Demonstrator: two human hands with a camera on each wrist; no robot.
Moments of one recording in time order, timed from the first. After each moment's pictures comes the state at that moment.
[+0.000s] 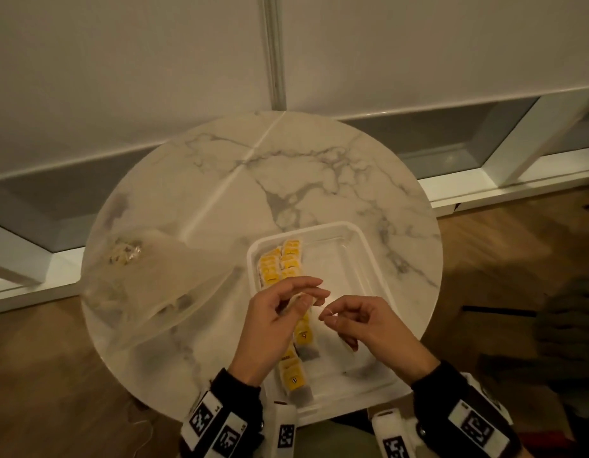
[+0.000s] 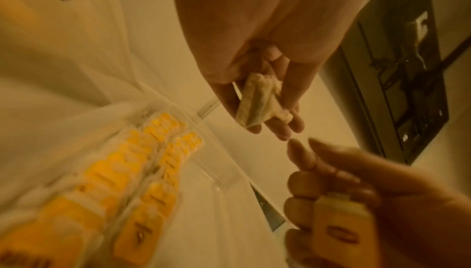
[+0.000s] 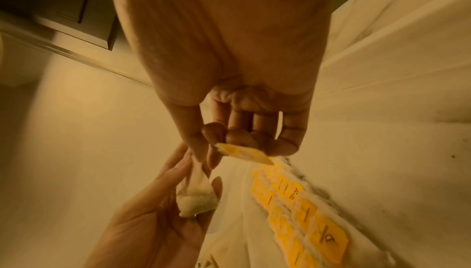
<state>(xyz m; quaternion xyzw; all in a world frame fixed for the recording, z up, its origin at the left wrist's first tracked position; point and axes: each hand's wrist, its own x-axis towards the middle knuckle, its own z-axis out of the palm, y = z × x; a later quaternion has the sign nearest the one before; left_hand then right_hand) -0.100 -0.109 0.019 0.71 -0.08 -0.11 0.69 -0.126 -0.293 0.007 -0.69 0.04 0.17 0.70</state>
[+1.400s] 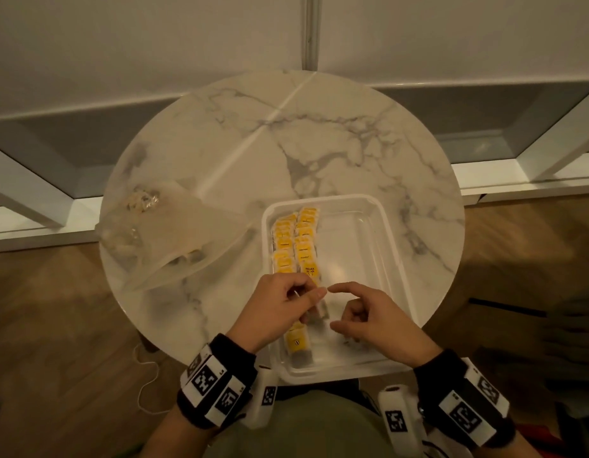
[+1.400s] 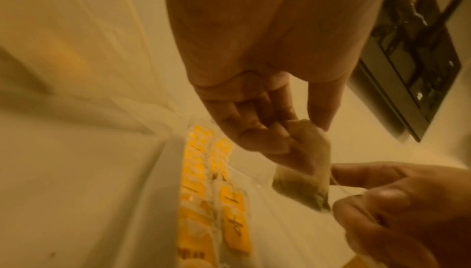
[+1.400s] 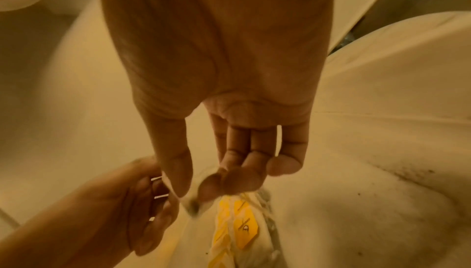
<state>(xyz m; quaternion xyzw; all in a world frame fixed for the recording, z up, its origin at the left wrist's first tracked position) -0.114 -0.093 -0.002 0.81 -0.05 -0.20 0.55 -0.140 -0.297 -0.014 -0.78 -0.01 0.26 0.56</state>
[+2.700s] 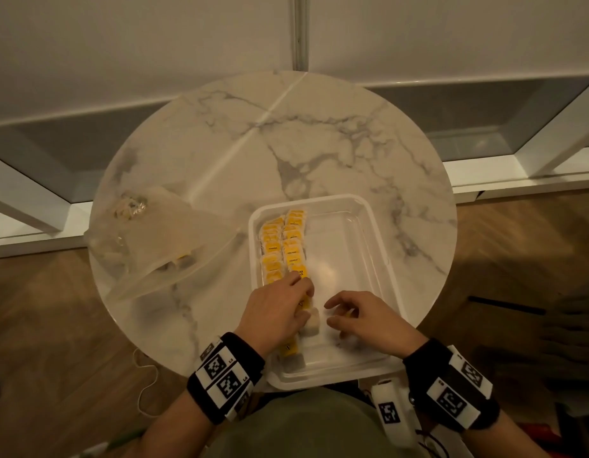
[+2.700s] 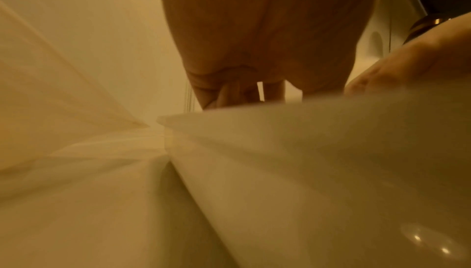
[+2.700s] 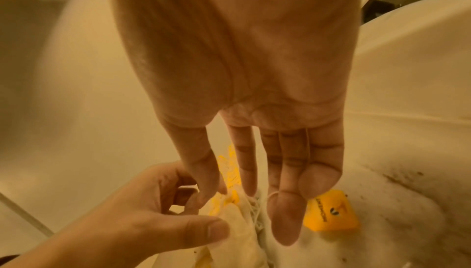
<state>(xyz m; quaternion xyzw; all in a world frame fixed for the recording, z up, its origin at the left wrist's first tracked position) -0.103 -0.112 -0.025 0.95 -0.21 -0.17 0.15 -0.123 -0.310 -0.031 -0.83 0.01 0.31 0.46</state>
